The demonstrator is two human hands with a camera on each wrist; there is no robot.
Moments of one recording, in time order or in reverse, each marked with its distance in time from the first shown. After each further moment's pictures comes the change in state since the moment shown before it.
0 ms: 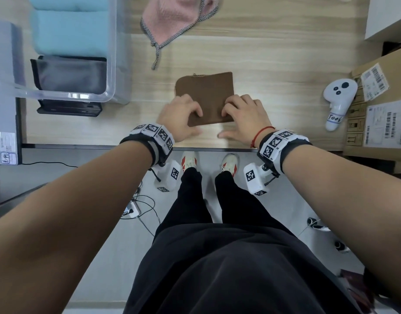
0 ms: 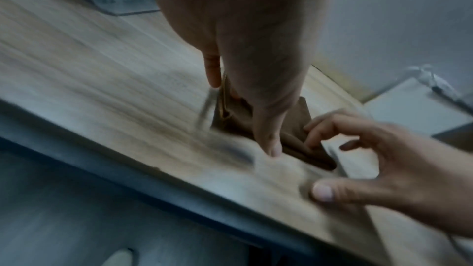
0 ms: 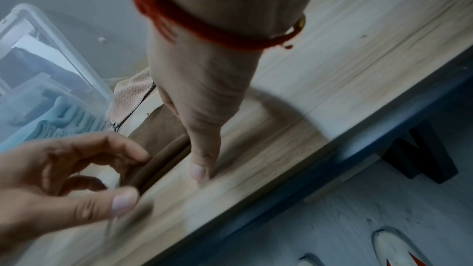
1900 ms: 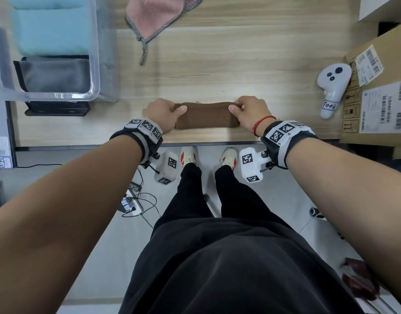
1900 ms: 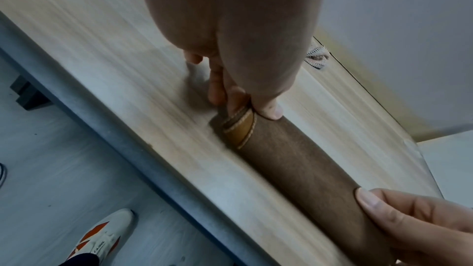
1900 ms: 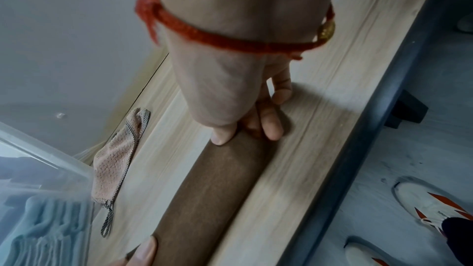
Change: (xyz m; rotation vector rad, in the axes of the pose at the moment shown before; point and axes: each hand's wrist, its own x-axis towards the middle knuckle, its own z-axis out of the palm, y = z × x) left_hand 0.011 -0.012 0.012 -0.083 0.013 -0.380; right_hand -0.002 0.029 0.014 0.536 -0.052 0.487
